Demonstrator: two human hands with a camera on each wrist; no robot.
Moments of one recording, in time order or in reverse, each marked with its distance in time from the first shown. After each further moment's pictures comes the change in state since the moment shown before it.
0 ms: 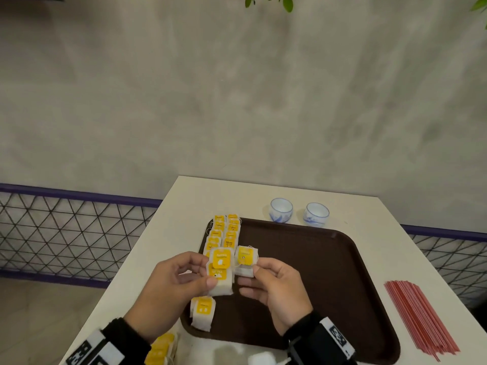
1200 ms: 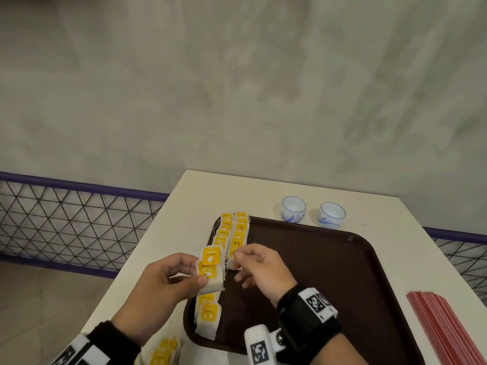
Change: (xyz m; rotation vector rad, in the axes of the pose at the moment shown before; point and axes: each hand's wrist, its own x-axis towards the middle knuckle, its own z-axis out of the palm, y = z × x) left_hand 0.012 -0.009 -0.016 0.060 0.101 -0.107; right_hand 0.075 0.014 0.010 -0.422 -0.224 -0.047
